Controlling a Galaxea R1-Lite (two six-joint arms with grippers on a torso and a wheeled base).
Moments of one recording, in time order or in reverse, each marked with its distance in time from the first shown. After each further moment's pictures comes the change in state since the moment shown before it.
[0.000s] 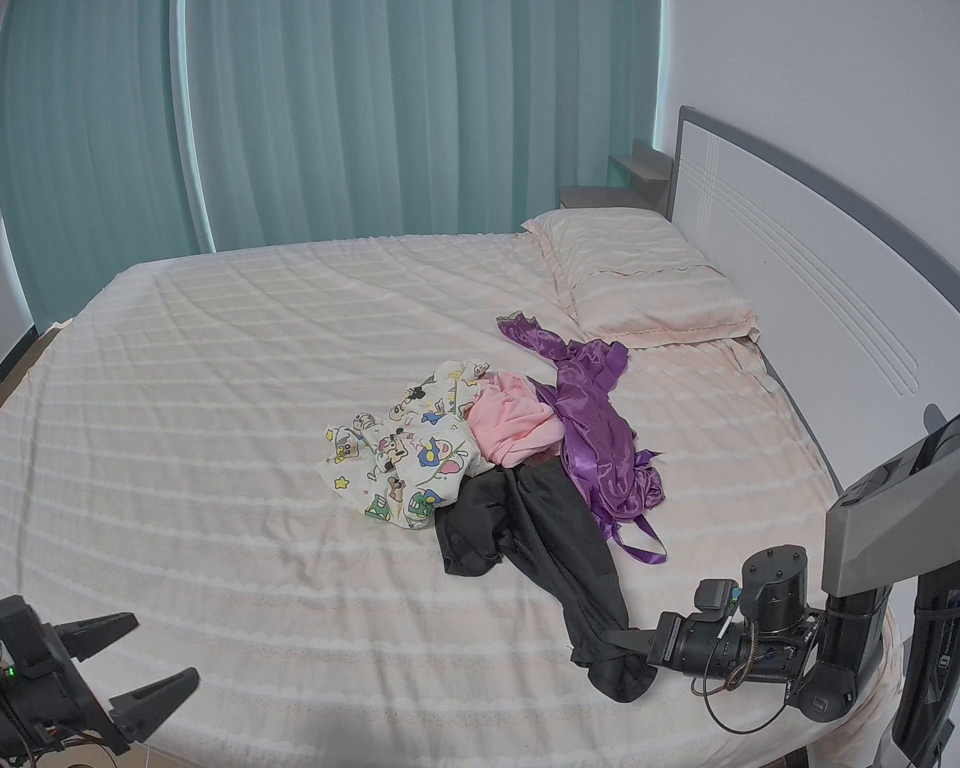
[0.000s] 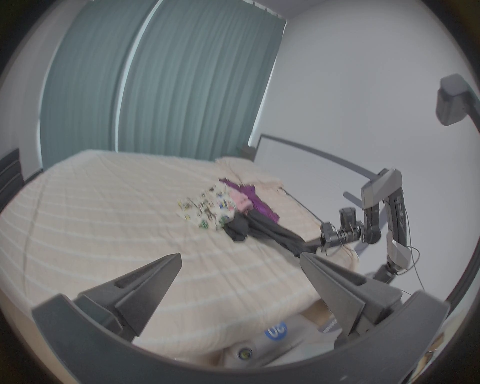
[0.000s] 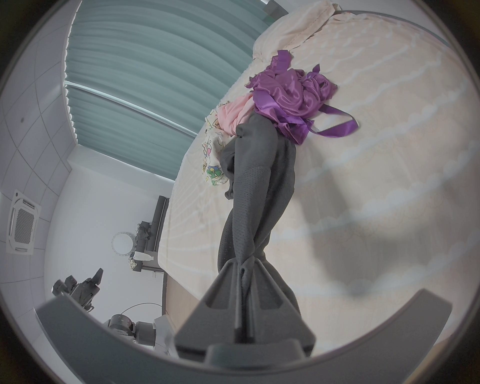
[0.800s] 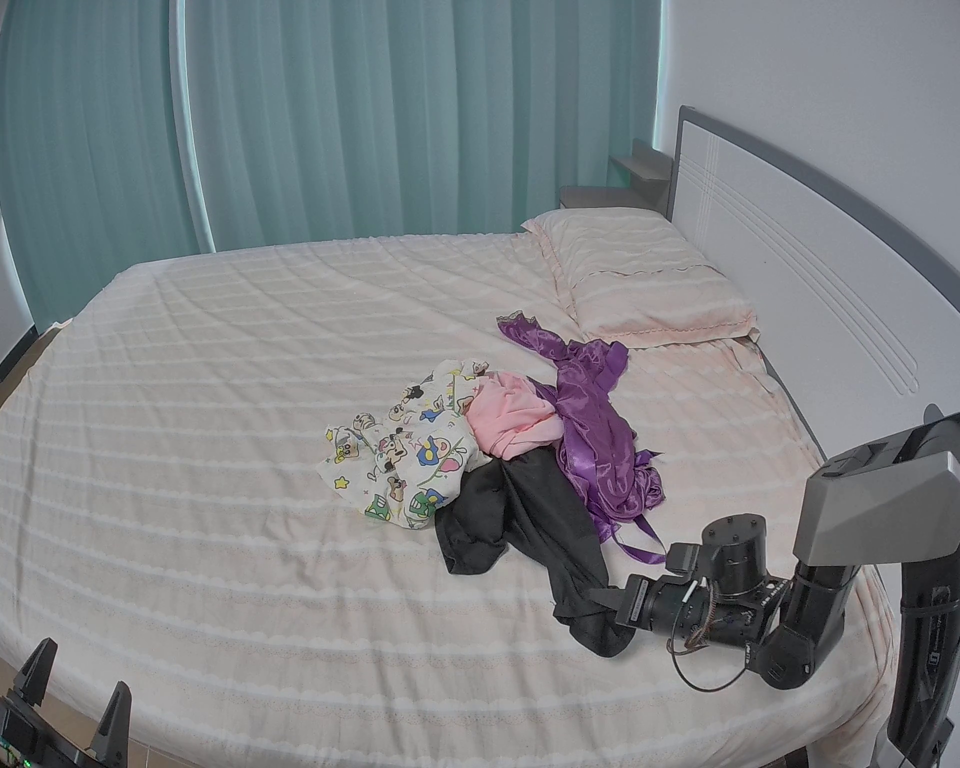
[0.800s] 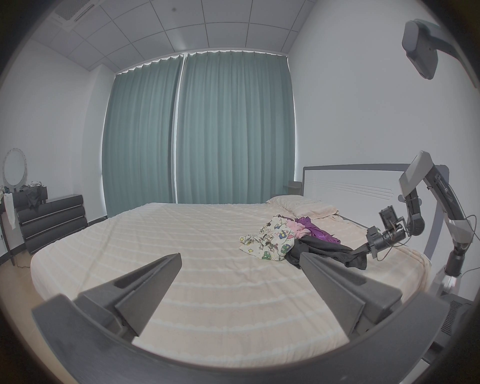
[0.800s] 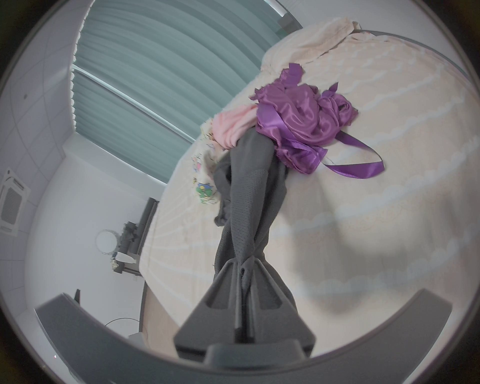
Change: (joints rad) left arm 0.125 -0.597 0.189 0.088 0.302 0.123; right arm -0.026 0.061 -0.277 0.198 -0.072 -0.114
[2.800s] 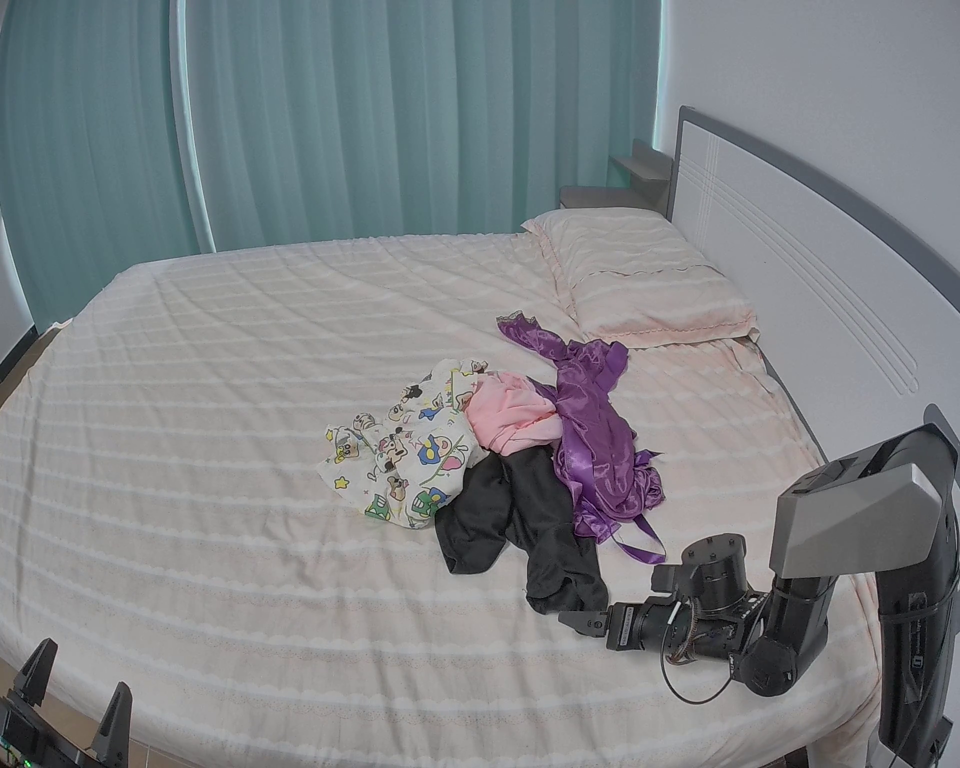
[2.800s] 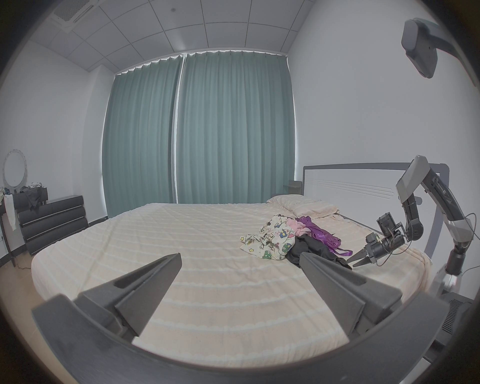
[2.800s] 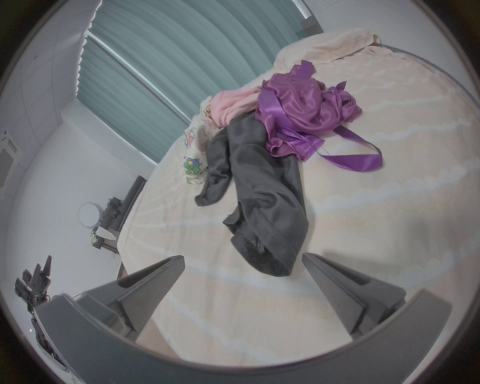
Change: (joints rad) left arm 0.000 0.000 0.000 0.003 0.002 0.006; right arm 0.014 0.081 -0.017 0.028 -0.045 -0.173
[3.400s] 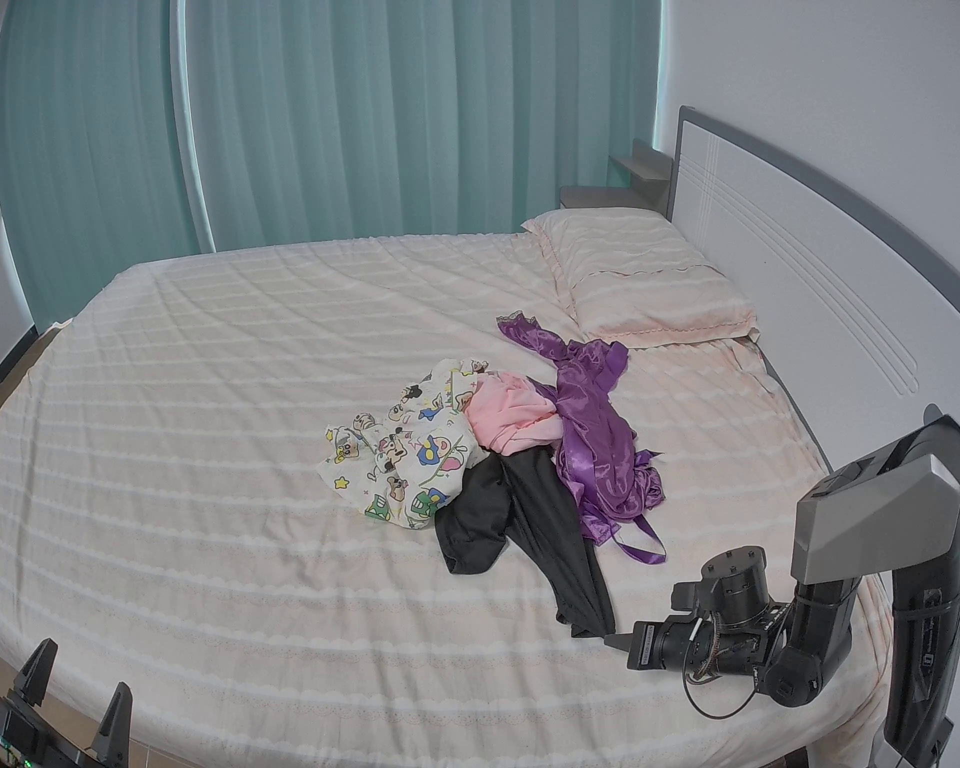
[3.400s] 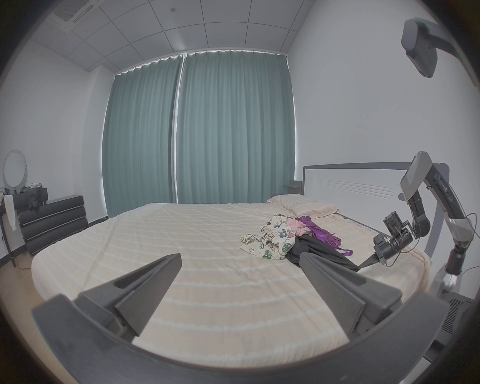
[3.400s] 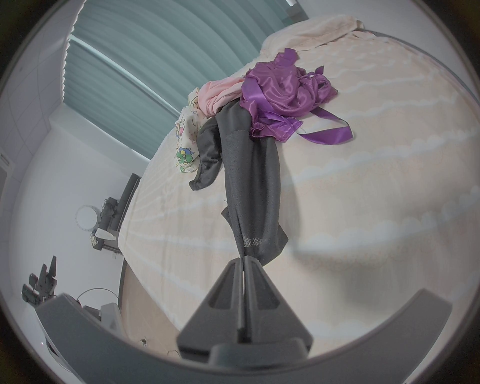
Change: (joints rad) left arm 0.000 0.000 0.000 0.001 0.000 0.002; right arm -0.006 -0.053 0.130 0.002 0.020 0.037
